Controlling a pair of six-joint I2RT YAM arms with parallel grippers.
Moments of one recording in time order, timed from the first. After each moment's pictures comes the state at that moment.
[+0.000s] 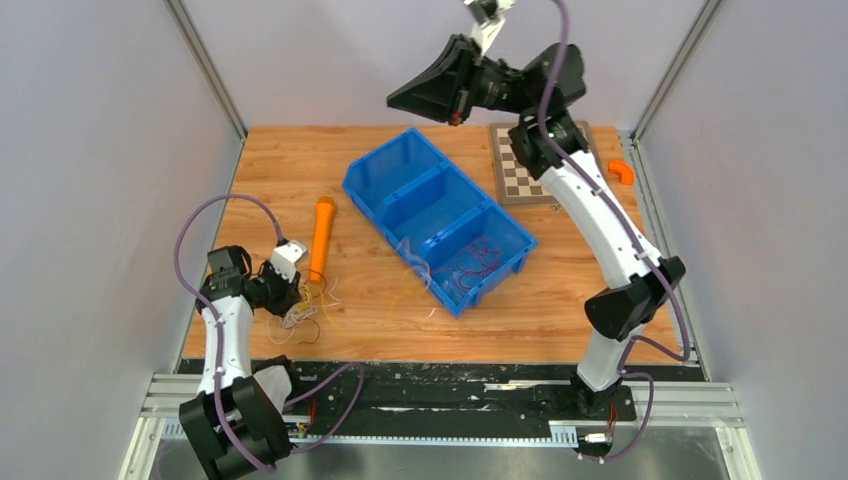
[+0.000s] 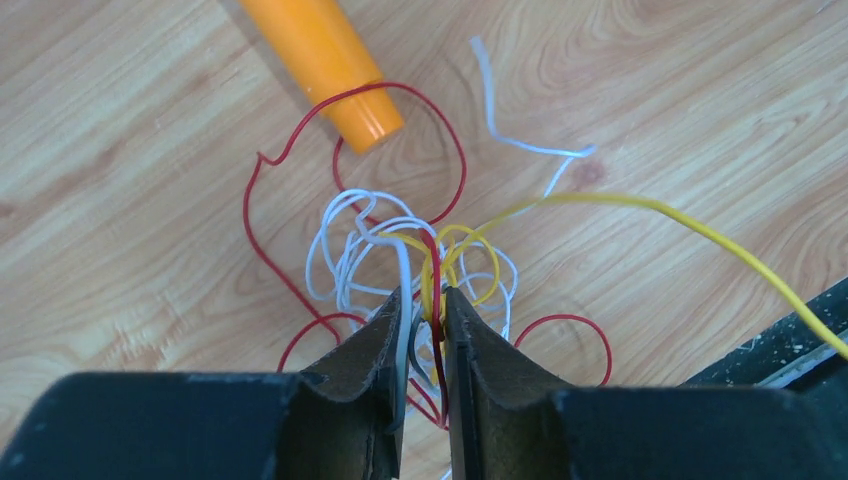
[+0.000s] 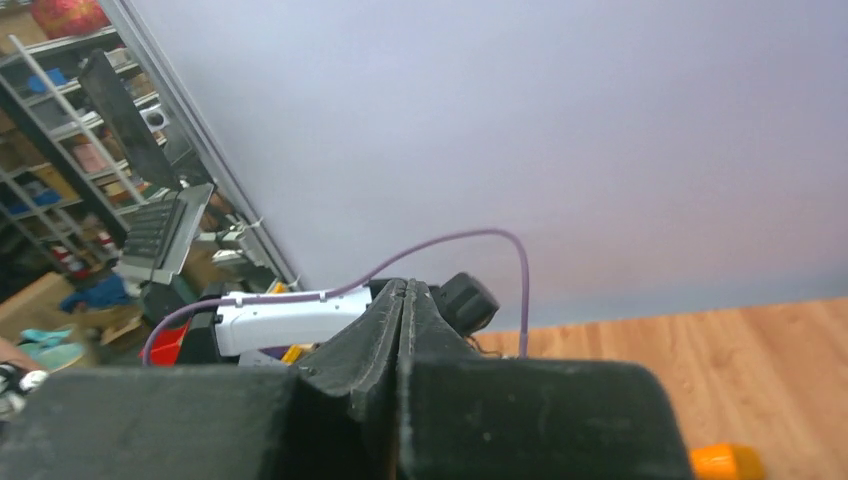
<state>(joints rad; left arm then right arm) 0.40 0.94 0.56 -0.73 0.64 0.86 0.58 1.82 2.10 0.27 -1.01 0.84</state>
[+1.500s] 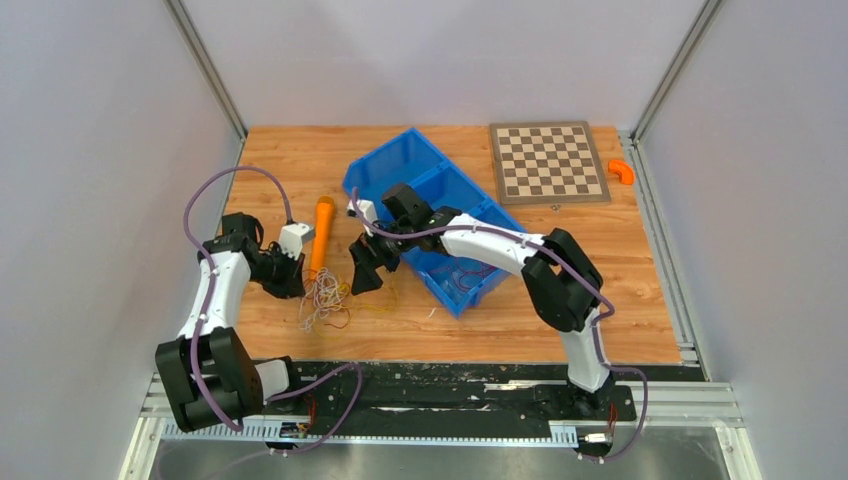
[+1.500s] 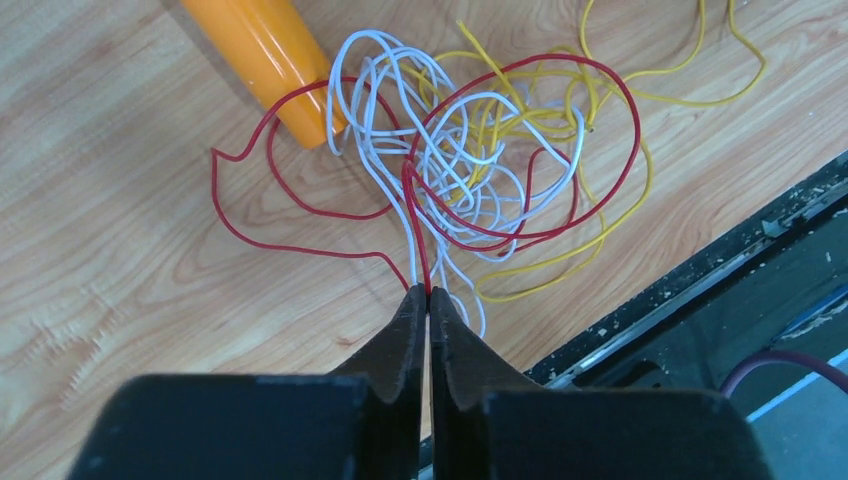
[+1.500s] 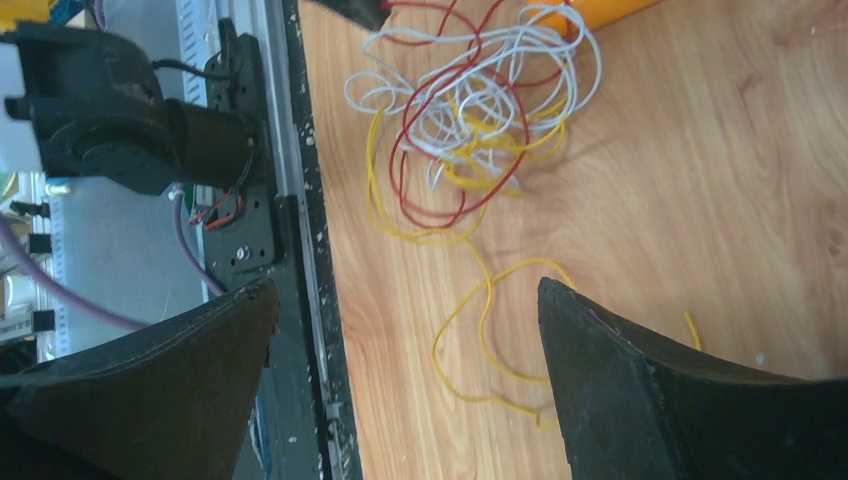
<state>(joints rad) 0.26 1.21 0.82 -0.95 0.51 0.70 0.86 2.02 1.56 -0.28 -0.72 0.10</state>
